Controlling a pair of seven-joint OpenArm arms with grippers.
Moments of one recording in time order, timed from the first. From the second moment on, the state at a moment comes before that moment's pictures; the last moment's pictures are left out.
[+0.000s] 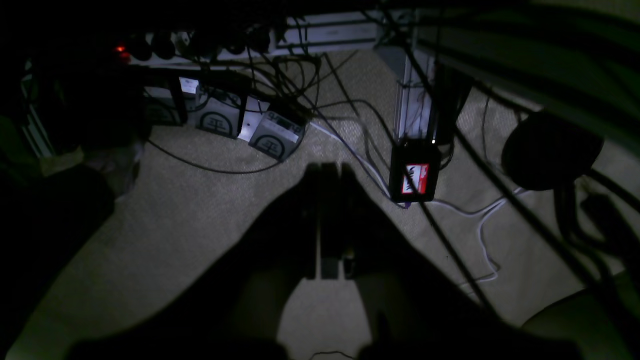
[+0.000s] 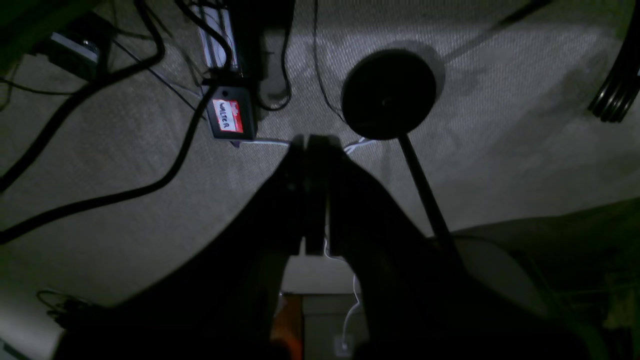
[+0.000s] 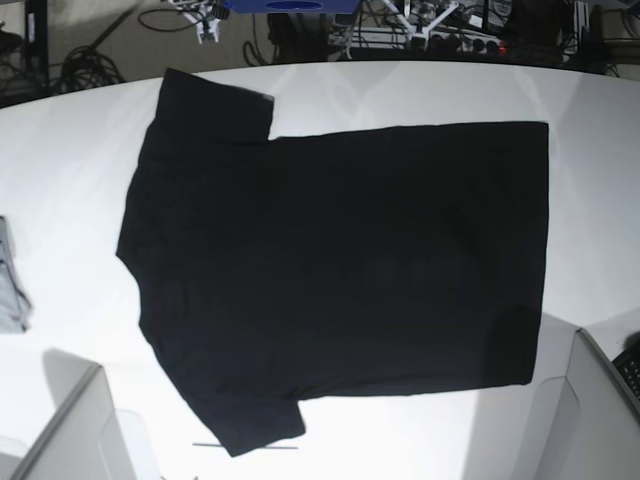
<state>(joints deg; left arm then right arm) 10.4 -2.8 1.9 10.5 0.7 0.3 -4.4 -7.3 3.1 -0.6 4.8 -2.0 1.0 0.1</state>
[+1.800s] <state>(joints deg) 60.3 -14.9 -21.5 107.4 -15.3 0.0 -3.3 -42.6 -6.2 27.7 110.8 -2.0 1.6 -17.3</state>
